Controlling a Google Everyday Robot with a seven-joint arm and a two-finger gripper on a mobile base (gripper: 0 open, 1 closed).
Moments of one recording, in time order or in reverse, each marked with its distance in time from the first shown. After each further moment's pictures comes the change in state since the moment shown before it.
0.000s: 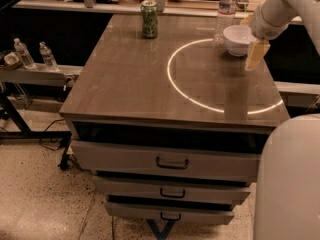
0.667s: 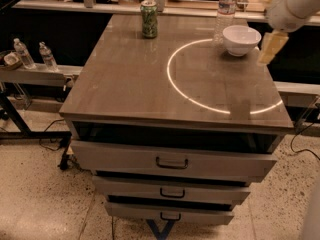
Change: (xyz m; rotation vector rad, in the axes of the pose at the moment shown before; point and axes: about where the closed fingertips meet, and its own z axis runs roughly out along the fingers) arm -0.001 0.002 -0.062 0.114 -0.063 0.051
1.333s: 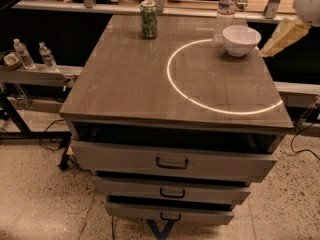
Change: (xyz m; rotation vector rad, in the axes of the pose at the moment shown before) arm -0.060 0.020 -0.134 0.269 -0.263 0.017
